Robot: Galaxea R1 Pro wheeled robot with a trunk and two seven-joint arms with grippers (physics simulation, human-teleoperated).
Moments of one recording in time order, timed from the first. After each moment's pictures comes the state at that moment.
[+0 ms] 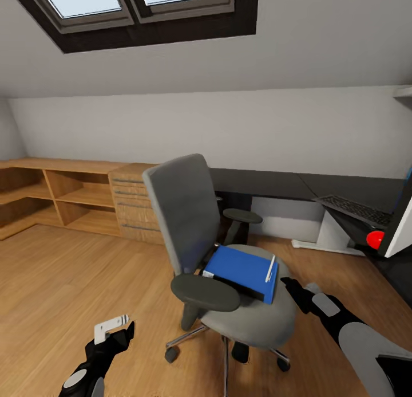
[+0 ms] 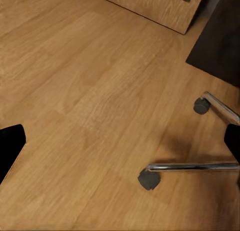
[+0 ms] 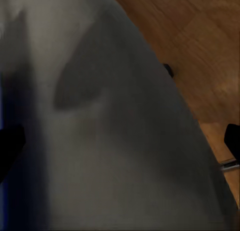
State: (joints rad) left arm -0.06 -0.10 0.18 -1.34 0.10 0.30 0.09; right arm -0.81 -0.18 -0.07 -0.23 -0.96 0.25 0.02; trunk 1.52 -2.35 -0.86
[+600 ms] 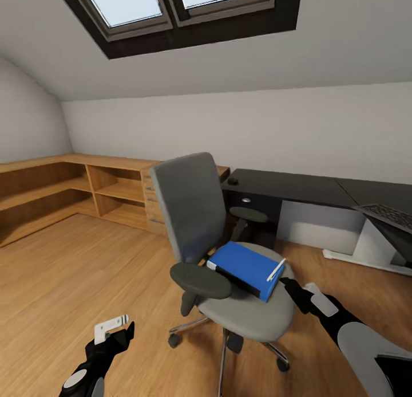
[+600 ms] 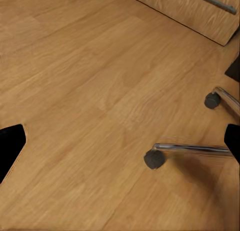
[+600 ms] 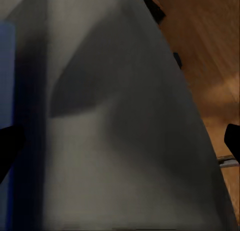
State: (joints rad) left arm -0.06 -0.10 0.18 -1.34 0.10 0.30 0.09; right arm -0.81 -0.18 -0.07 -0.23 -0.95 0.25 0.02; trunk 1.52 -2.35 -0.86
